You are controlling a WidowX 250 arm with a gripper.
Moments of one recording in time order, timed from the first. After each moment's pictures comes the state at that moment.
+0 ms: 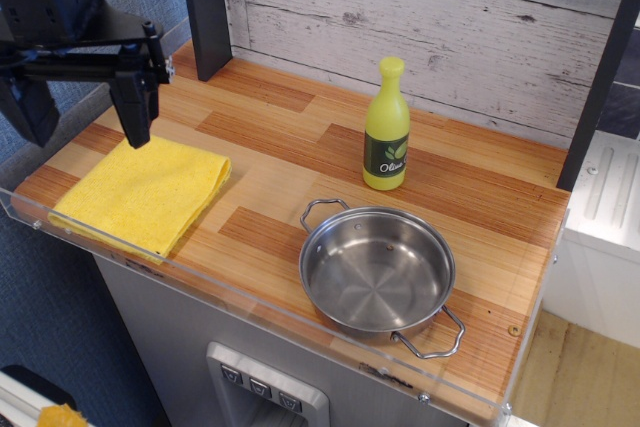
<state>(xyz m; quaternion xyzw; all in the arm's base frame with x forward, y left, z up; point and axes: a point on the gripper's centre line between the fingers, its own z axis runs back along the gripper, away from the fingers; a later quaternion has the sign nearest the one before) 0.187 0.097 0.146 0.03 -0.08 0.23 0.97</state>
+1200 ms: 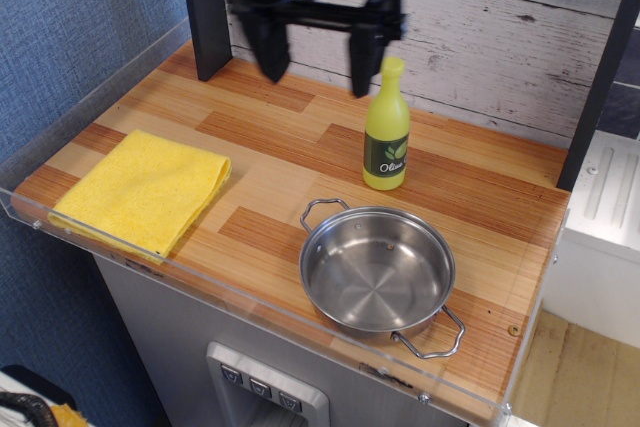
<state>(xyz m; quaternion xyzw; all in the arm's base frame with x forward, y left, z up) 0.295 0.000 0.146 -0.01 -0.09 0.07 0.99</state>
